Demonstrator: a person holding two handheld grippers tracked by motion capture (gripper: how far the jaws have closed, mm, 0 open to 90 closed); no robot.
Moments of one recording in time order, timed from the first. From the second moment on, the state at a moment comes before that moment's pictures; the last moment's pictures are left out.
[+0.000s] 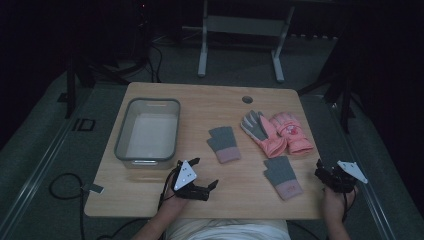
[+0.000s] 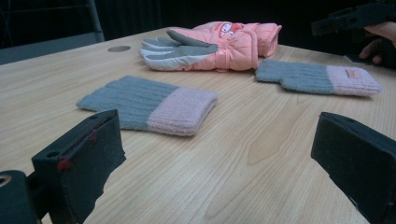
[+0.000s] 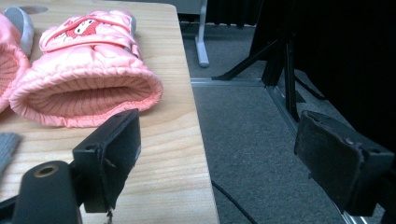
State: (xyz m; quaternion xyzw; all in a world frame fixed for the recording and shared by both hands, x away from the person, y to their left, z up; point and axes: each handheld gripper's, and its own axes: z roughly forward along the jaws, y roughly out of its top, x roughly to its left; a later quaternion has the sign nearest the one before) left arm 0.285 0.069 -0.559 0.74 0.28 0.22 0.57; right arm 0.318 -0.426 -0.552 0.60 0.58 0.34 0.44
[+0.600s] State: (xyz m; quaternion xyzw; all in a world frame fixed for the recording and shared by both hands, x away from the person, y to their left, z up) left arm 0.284 0.068 -0.559 0.74 0.28 0.23 0.56; right arm 0.319 -0.425 -0.552 0.60 0.59 0.33 0.43
